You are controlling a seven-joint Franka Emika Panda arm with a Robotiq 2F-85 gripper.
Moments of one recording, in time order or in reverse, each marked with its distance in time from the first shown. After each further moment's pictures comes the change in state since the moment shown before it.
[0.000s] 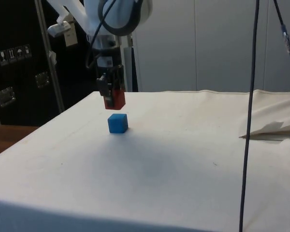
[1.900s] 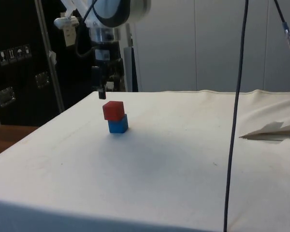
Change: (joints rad) arm -0.027 0.020 -0.021 0.061 0.170 -0.028 -0.085
